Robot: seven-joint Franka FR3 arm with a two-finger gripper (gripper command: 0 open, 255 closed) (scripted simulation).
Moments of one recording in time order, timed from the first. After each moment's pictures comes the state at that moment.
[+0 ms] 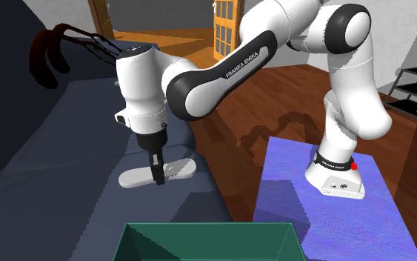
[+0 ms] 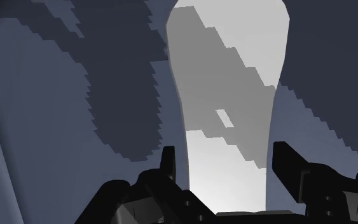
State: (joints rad) arm 0.37 0.44 0.33 -1.59 -0.16 1.99 0.12
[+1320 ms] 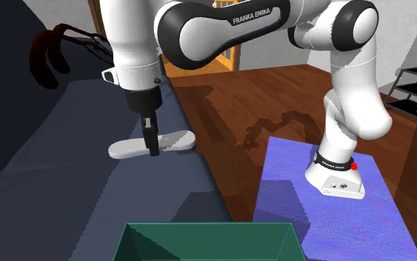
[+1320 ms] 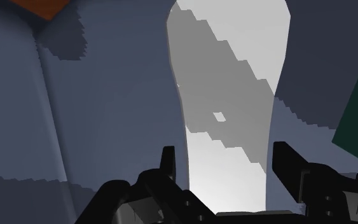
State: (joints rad) arm 0.38 0.40 0.34 -1.37 -0.14 1.74 0.11
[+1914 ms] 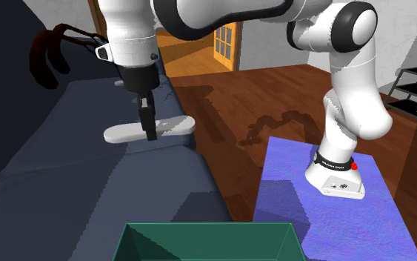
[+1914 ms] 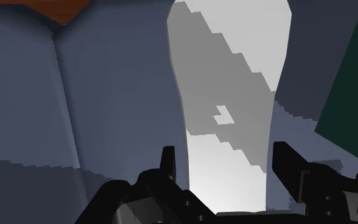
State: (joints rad) arm 0.39 0.42 0.34 -1.22 -0.15 1.61 0.10
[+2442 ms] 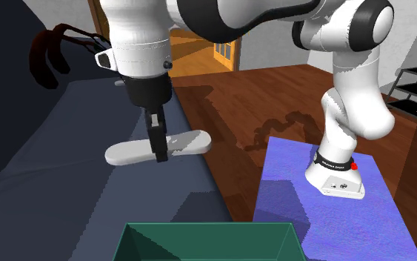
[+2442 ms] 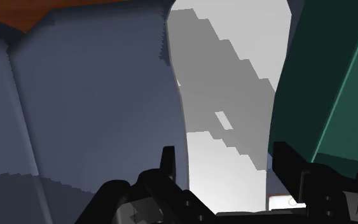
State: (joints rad) arm 0.49 0.39 0.38 -1.25 -0.15 1.60 0.24
